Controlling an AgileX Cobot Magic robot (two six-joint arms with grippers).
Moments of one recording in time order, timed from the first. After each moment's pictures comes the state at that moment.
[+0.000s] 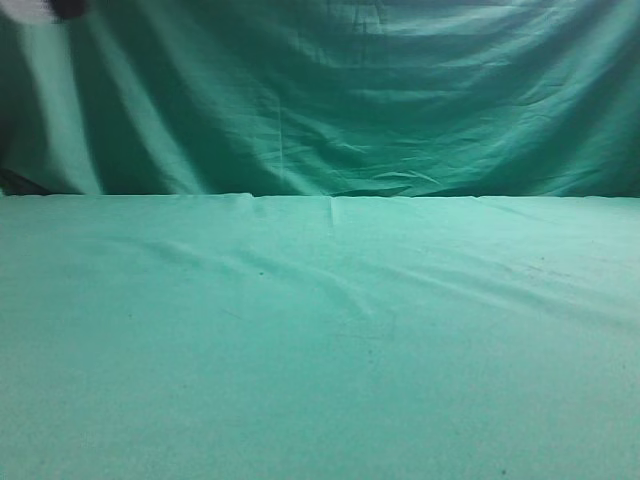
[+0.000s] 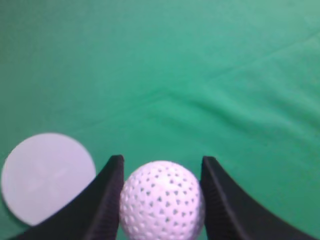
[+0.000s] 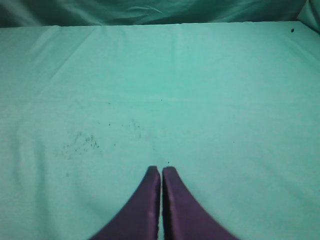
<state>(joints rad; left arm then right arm) -0.48 1.49 -1.25 0.29 0.91 -0.20 0.17 -0.01 0.03 0.01 0.40 -0.01</state>
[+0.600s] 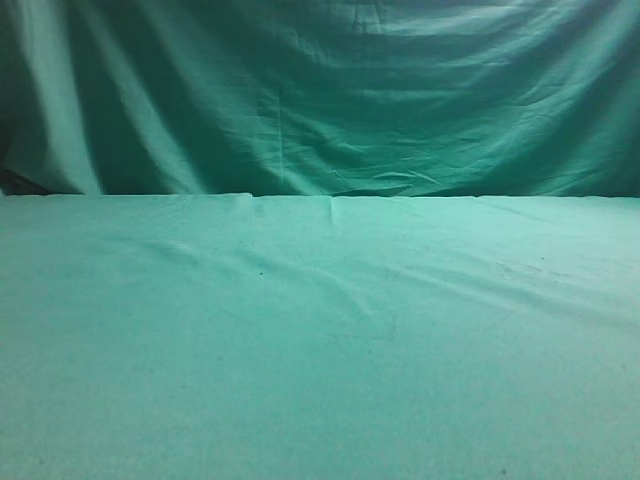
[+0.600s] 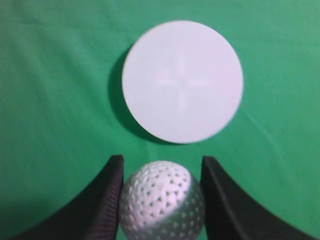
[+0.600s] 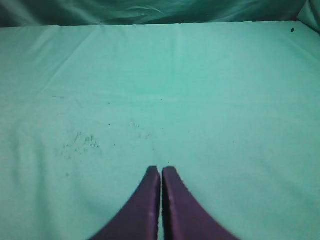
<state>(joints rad) -0.05 1.41 -1.02 0.30 0.85 -0.29 0.17 -0.01 0.03 0.01 0.40 -0.01</state>
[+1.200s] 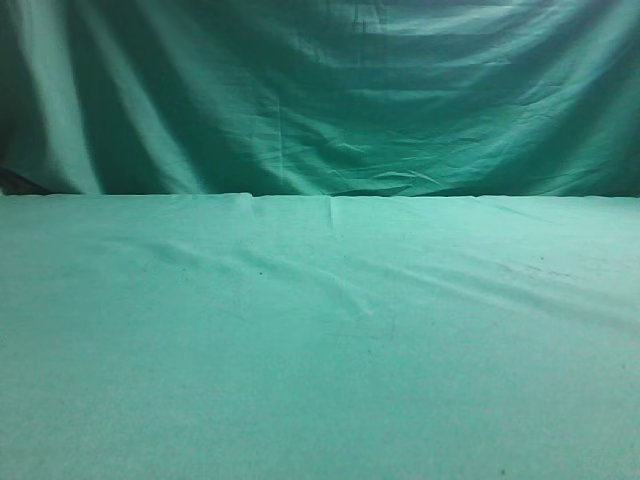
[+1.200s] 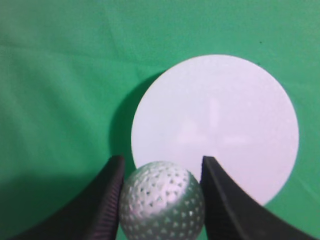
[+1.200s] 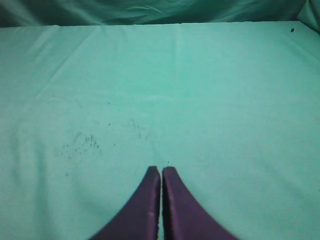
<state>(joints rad) 0.10 1.68 -1.10 0.22 0.68 -0.13 0.17 -0.01 0.03 0.01 0.40 -0.01</state>
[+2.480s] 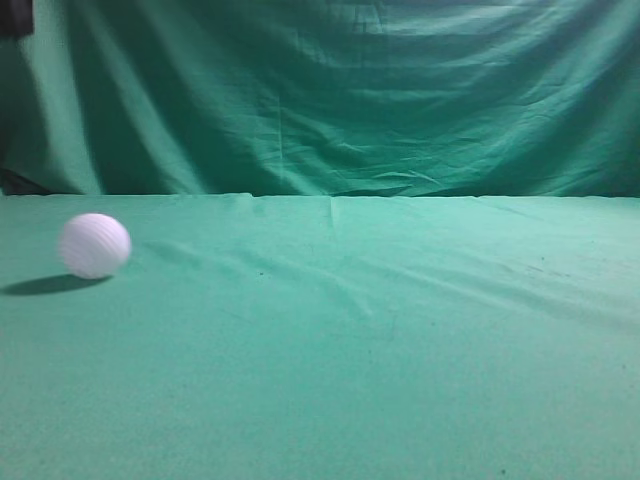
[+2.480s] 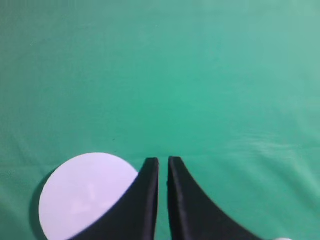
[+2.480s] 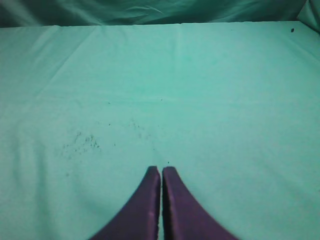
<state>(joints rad) -0.14 1.74 -1.59 0.06 0.99 -0.05 0.17 -0.01 0.03 0.01 0.40 -0.01</state>
